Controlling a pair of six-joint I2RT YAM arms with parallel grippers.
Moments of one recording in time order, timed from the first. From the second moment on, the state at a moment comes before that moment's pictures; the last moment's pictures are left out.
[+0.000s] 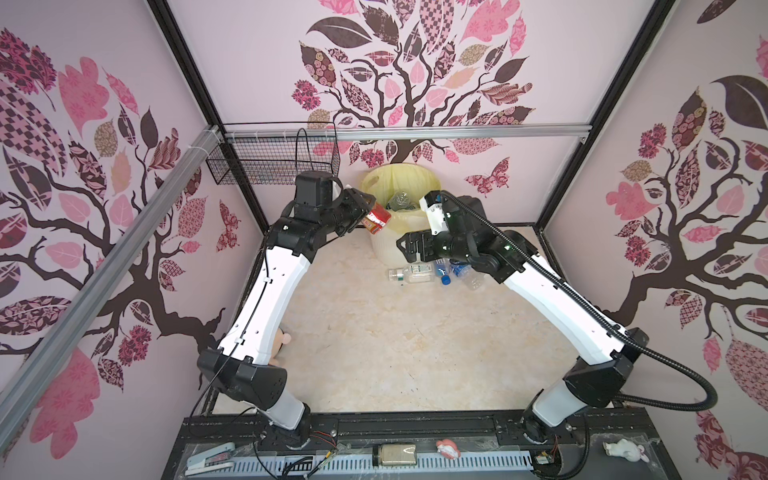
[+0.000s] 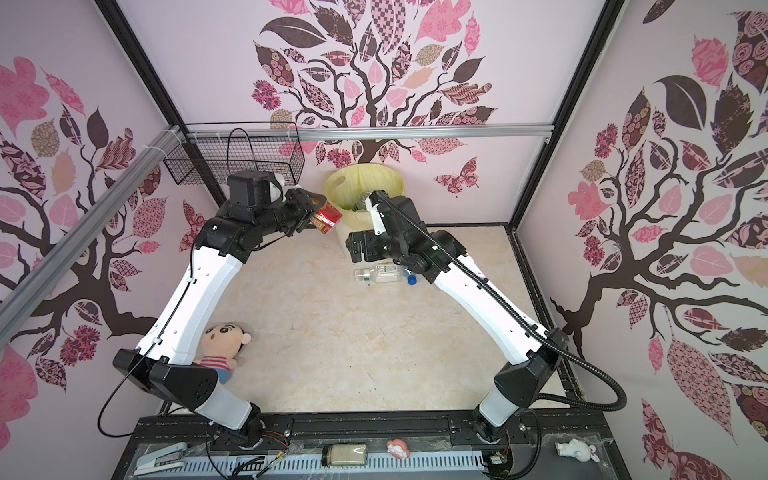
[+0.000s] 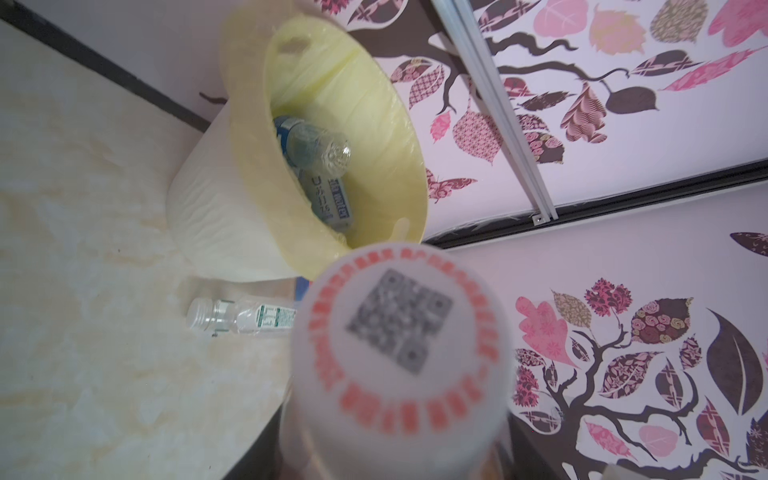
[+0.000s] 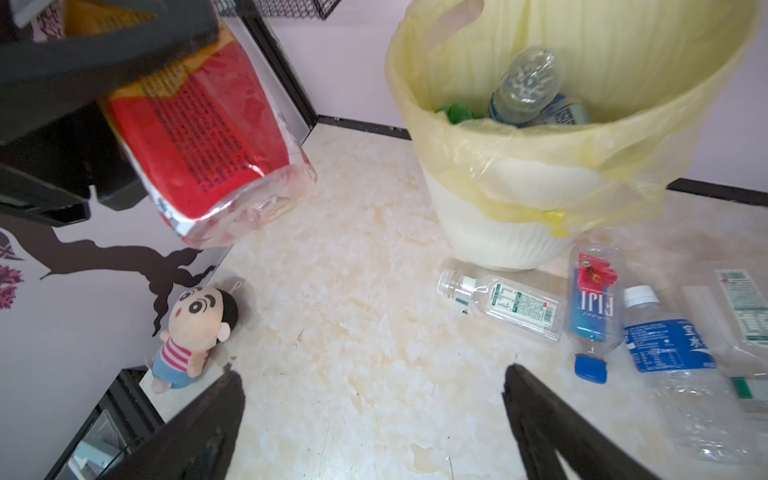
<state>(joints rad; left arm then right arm) -0.31 1.62 1.97 -0.71 0.22 -0.91 0.70 1.61 1.91 -0.80 0.01 0.37</state>
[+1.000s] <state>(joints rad) -0.36 2.06 2.46 -0.12 -0.01 -0.48 0.66 1.66 2.20 -0.87 0.20 0.42</state>
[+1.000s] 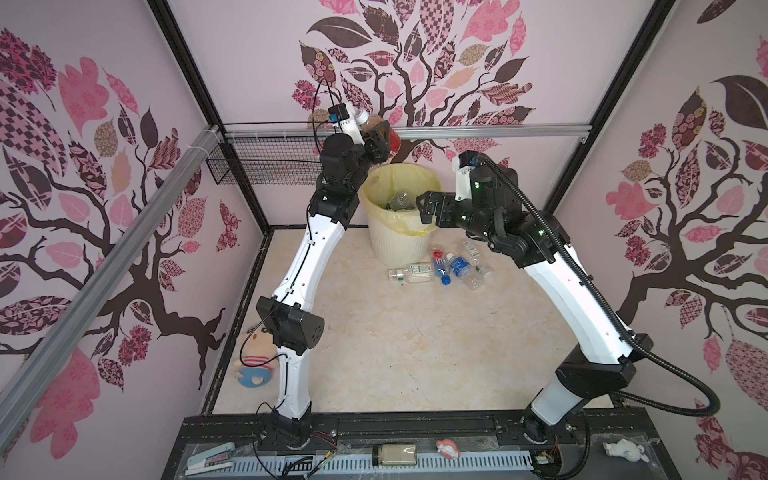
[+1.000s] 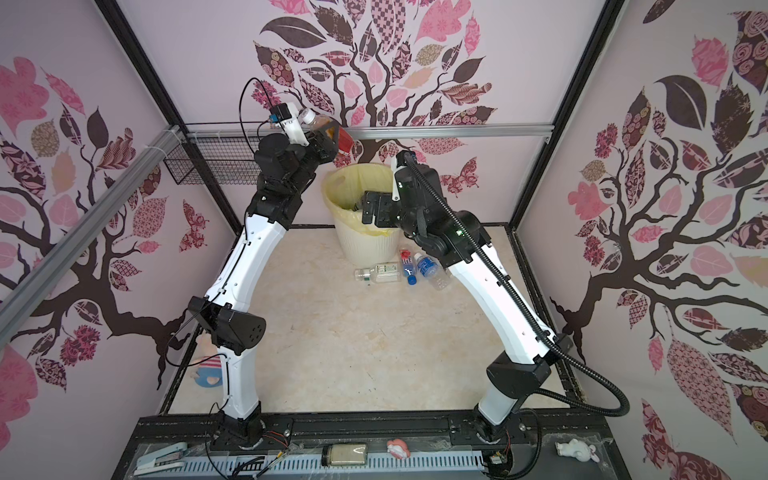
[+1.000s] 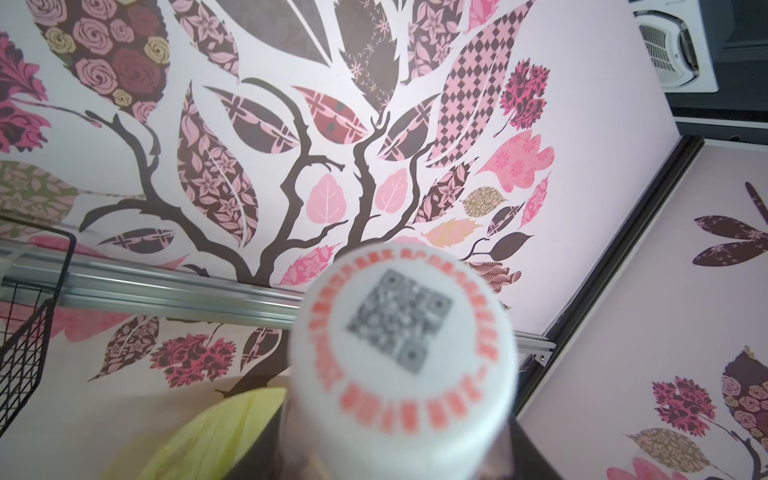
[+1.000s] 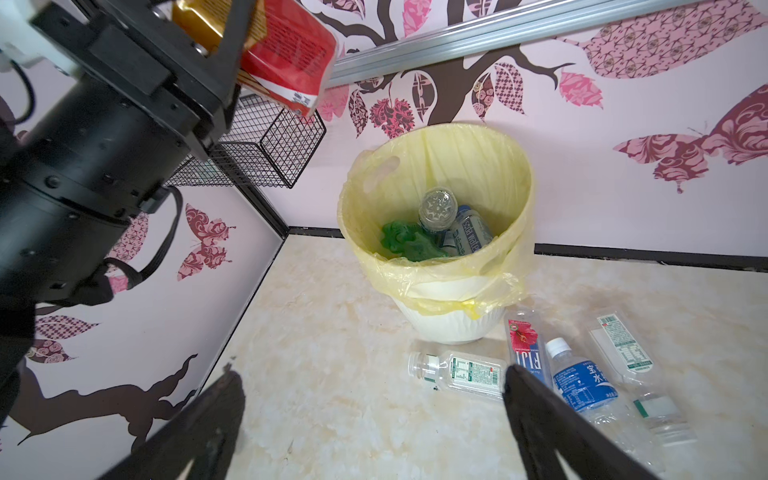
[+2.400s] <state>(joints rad) -0.42 2.26 2.51 -0.20 0.07 -0.68 0.56 1.66 2.09 -0.87 0.10 0.47</state>
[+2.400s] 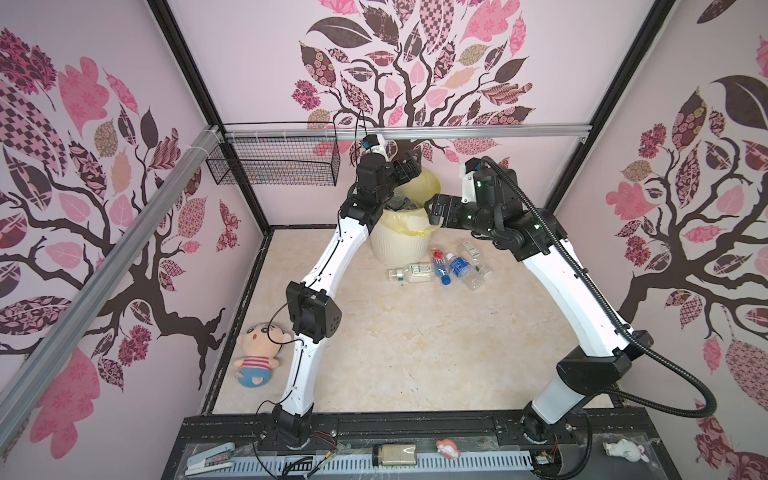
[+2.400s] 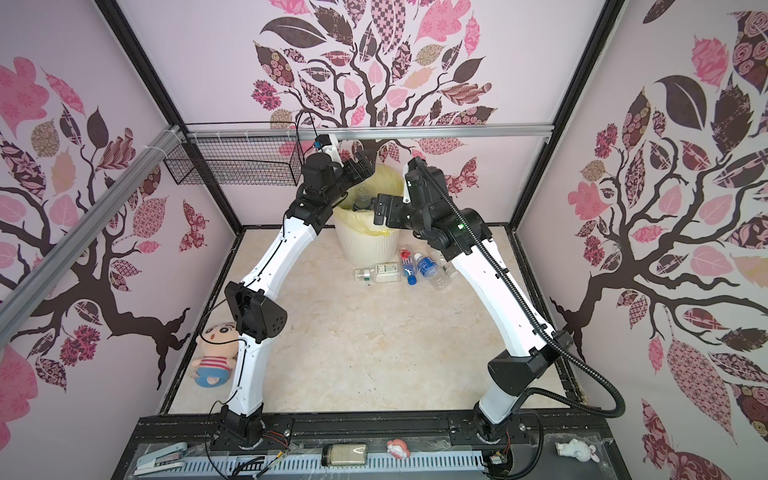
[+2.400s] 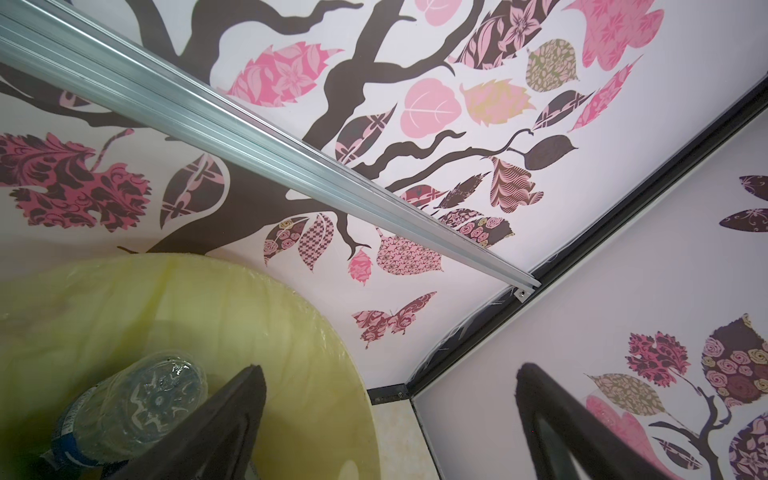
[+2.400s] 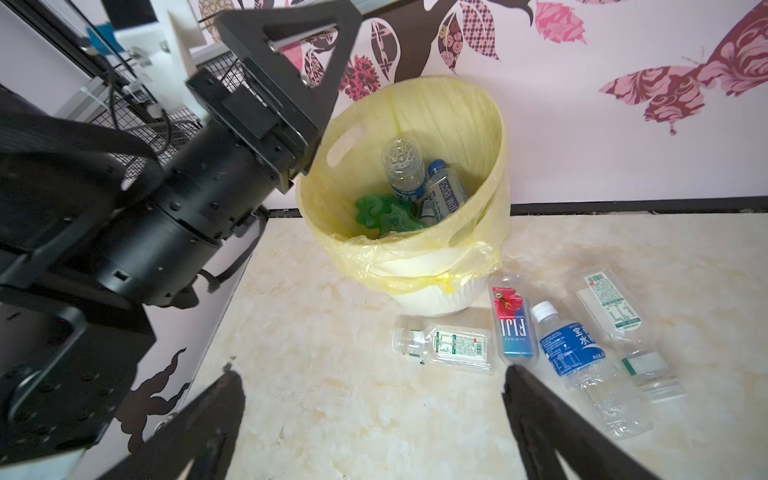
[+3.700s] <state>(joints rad) -0.40 1.67 1.25 -0.28 0.08 -1.49 0.55 1.49 1.46 -0.73 0.14 0.56</state>
